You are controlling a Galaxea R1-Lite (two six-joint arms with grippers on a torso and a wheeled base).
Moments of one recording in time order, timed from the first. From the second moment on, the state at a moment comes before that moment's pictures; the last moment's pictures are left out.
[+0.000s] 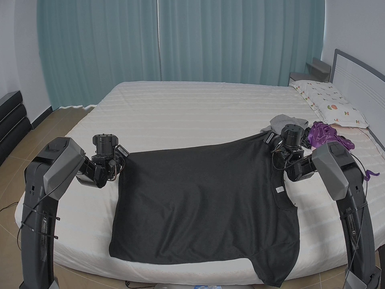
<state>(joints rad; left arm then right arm) -0.08 2.59 -1.52 -0.64 0.16 -0.85 0.14 2.74 -1.81 -0.84 -0.18 0.47</state>
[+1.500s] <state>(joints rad) -0.13 2.33 -1.12 -0.64 0.05 -0.89 0.12 2.28 -0.74 -1.03 0.02 0.66</state>
